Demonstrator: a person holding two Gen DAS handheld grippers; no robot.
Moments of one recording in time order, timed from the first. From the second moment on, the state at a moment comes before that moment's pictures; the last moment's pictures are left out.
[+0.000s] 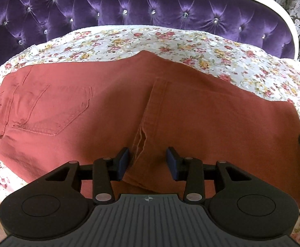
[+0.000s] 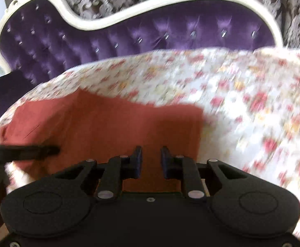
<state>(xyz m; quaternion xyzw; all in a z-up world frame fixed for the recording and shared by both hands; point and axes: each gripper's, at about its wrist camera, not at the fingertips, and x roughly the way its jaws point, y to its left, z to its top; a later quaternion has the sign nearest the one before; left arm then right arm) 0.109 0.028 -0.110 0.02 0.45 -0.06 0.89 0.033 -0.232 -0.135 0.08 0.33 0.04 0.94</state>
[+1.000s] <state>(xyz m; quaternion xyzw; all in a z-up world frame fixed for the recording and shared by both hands) 0.106 0.030 -0.106 0.03 0.45 -0.05 0.89 0.062 -0.236 -0.161 0.03 0.34 -0.01 0.94</state>
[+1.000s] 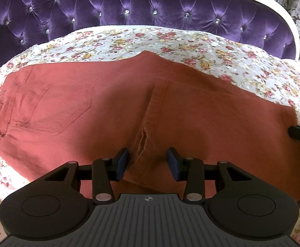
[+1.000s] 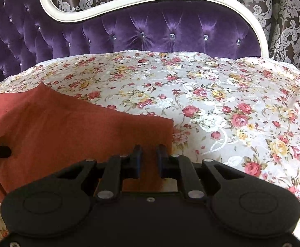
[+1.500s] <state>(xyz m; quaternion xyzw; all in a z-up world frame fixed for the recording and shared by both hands) 0.103 0.146 -0.086 -0.03 0.42 0.03 0.91 0.066 -0.228 -0.158 0.02 0.36 -0.03 0.93</state>
